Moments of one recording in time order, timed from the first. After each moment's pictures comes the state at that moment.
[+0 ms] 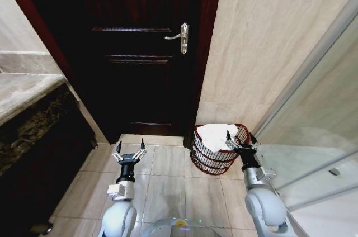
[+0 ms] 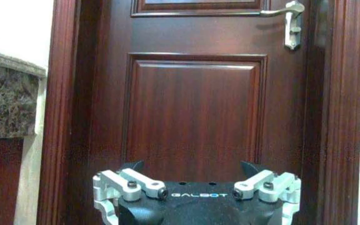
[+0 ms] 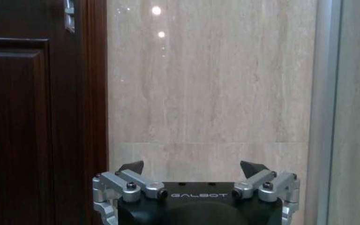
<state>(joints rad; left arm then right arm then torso) 1.70 -1.53 -0.51 -2.13 -0.05 -0.24 -0.16 -1.56 1.39 0.59 2.21 0.18 -0.09 0.13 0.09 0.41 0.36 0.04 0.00</state>
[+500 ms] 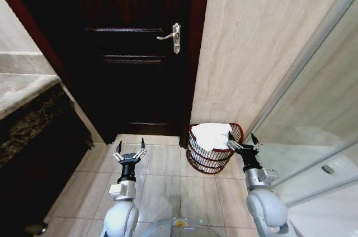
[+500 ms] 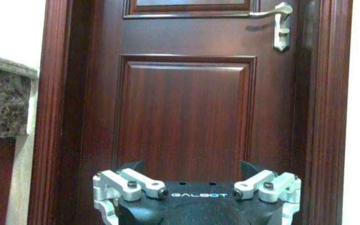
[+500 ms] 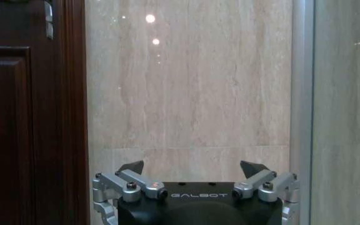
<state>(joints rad) 1.70 -1.53 -0.49 -2.13 -0.04 -0.23 -0.19 -1.56 1.39 0.60 2.19 0.20 -0.04 0.13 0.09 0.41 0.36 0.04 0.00</state>
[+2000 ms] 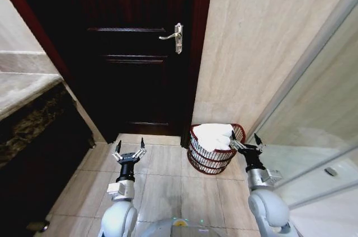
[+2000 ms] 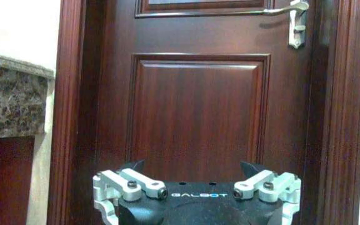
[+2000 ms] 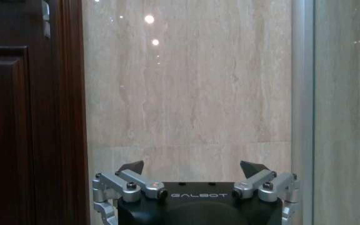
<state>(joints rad) 1.71 -1.53 -0.49 -2.18 -0.05 -0.18 -0.21 -1.57 1.40 0.65 2.16 0.22 -0.01 0.09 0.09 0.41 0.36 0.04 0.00</state>
